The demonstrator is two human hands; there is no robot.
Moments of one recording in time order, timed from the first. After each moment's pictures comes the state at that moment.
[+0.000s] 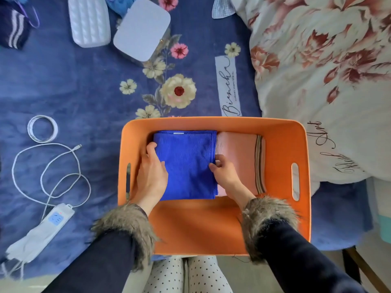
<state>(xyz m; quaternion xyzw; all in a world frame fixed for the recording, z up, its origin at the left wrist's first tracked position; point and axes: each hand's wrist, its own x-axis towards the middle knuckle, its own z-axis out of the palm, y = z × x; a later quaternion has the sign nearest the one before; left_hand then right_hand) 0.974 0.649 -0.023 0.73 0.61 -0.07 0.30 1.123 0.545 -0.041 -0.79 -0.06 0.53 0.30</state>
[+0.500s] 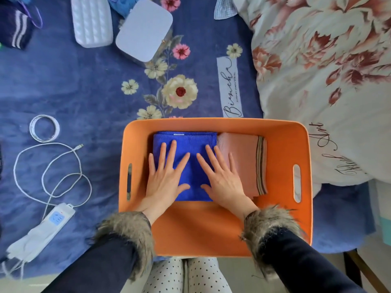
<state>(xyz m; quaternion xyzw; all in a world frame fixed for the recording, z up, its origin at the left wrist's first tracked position) 0.970 0.630 -0.027 0.90 0.33 -0.23 0.16 1.113 0.520 -0.041 -0.77 -0.58 0.27 -0.02</state>
